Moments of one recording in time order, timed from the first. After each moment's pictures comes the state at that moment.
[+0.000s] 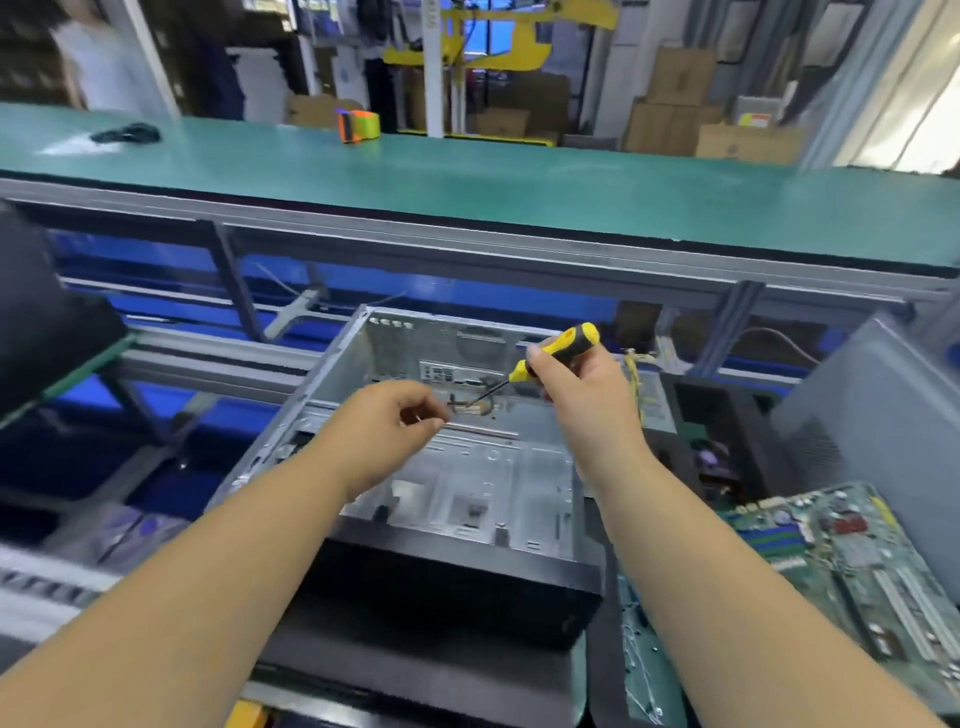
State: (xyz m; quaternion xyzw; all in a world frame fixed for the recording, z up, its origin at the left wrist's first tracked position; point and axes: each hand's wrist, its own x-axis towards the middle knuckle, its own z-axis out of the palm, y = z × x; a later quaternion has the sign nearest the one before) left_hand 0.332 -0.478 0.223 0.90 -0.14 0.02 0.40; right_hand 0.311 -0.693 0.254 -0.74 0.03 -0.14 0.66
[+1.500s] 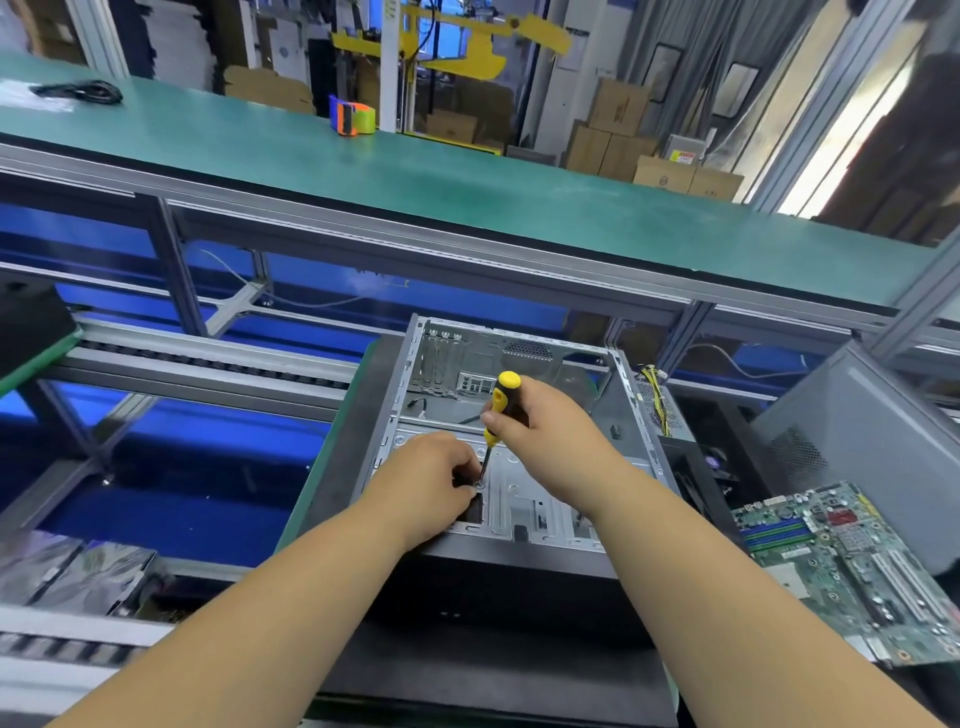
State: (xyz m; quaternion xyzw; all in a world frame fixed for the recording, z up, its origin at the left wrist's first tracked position) left_hand 0.354 -0.387 0.174 0.92 -0.24 -0.02 0.32; right_hand 0.316 -0.539 0.264 -0.94 -0.04 -0.04 0.34
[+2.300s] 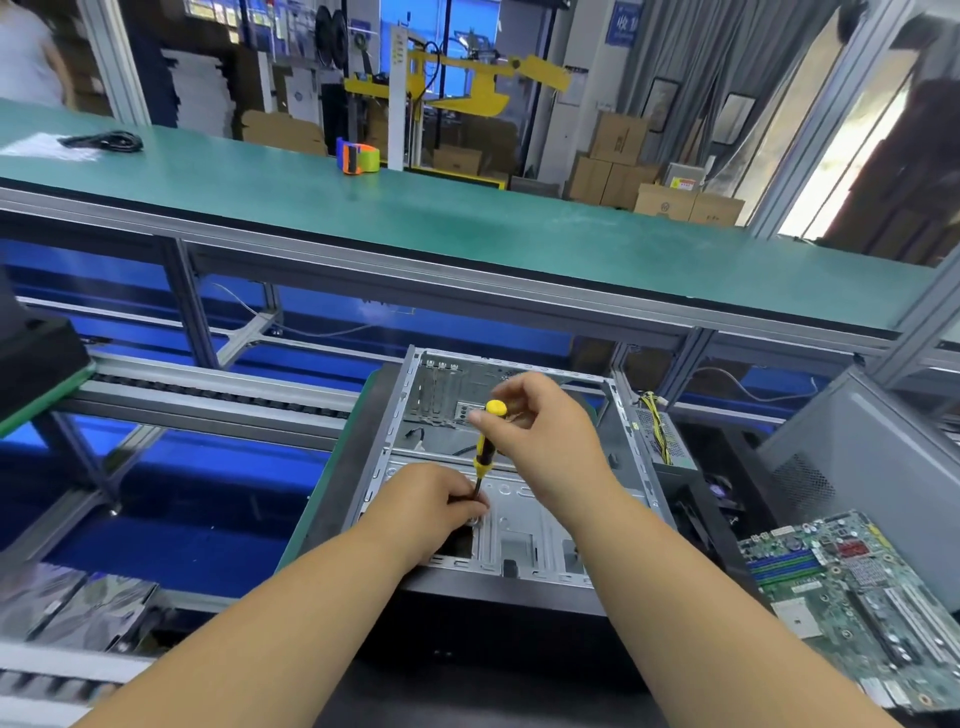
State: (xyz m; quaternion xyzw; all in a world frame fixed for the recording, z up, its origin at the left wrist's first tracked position) left_hand 0.361 -0.396 0.179 0.90 -0.19 -0.09 0.38; right_hand 0.326 -0.542 0.268 -0.87 0.03 -0.14 0.47
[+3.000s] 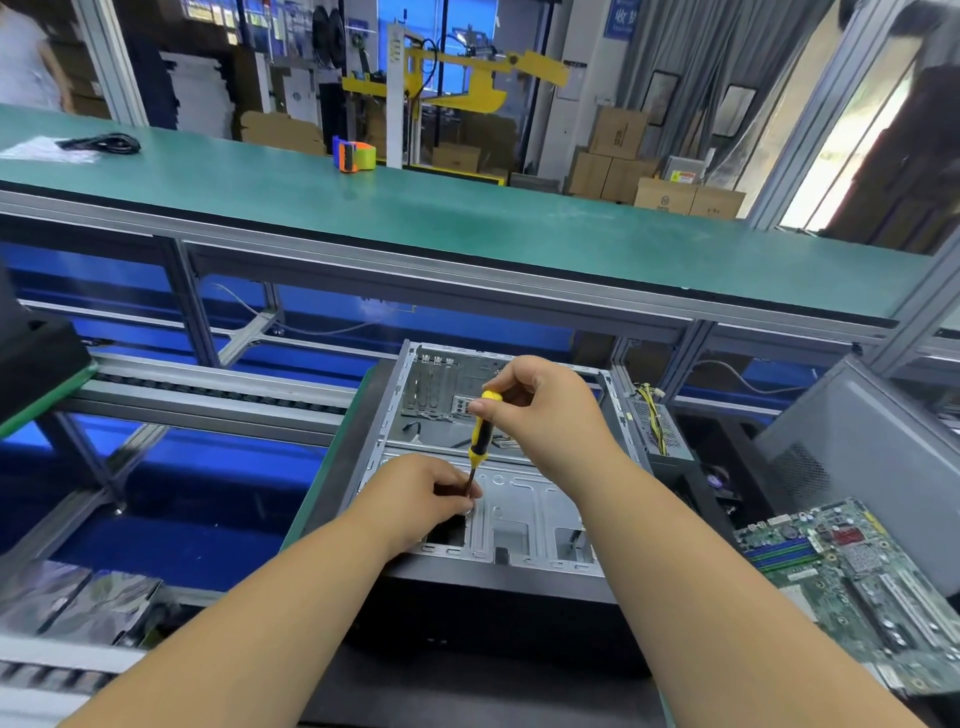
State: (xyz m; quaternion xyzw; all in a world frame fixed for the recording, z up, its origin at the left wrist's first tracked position) left_hand 0.359 -0.394 0.179 0.87 -0.19 -0.12 0.43; right_hand 0.326 -0.557 0.283 -0.88 -0.02 -0.14 0.45
